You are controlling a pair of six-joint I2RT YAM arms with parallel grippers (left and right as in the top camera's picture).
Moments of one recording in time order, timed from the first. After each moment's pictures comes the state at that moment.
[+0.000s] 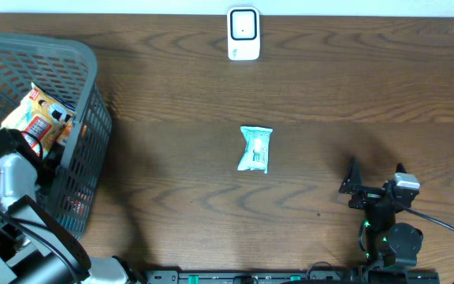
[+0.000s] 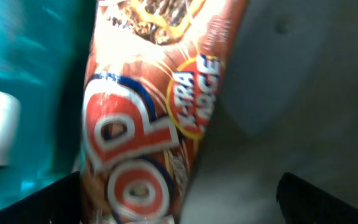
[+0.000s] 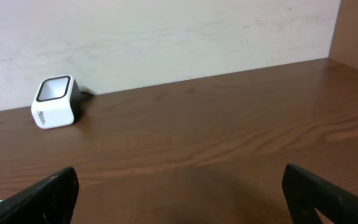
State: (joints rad) left arm 0.66 1.63 0.95 -0.86 0.10 -0.70; right arm -0.08 0.01 0.01 -0.07 0.02 0.15
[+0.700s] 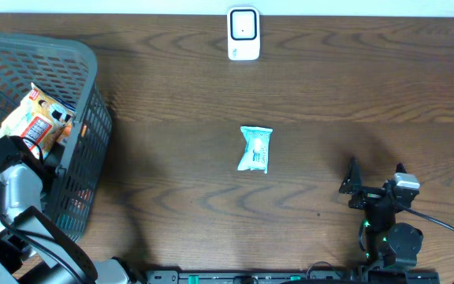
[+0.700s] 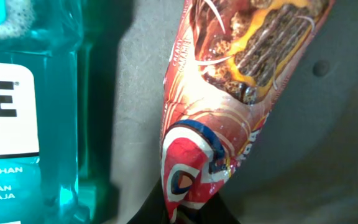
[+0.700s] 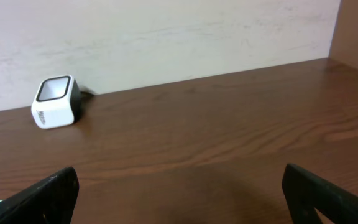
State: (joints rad) left arm 0.67 1.57 0.87 -0.76 -0.01 -0.70; right arm -0.08 0.01 0.01 -0.07 0.02 0.15
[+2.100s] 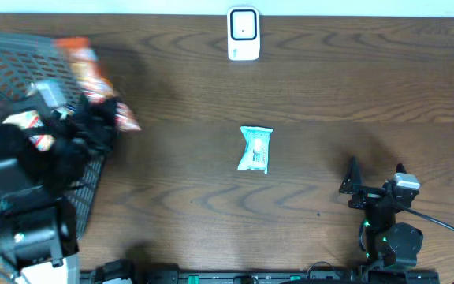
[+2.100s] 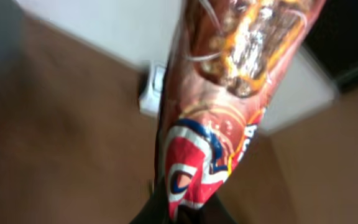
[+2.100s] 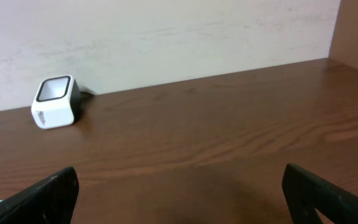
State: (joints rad) left arm 0.18 0.87 1.05 -0.59 0.62 -0.53; right arm -0.08 0.01 0.01 -0.07 0.02 0.15
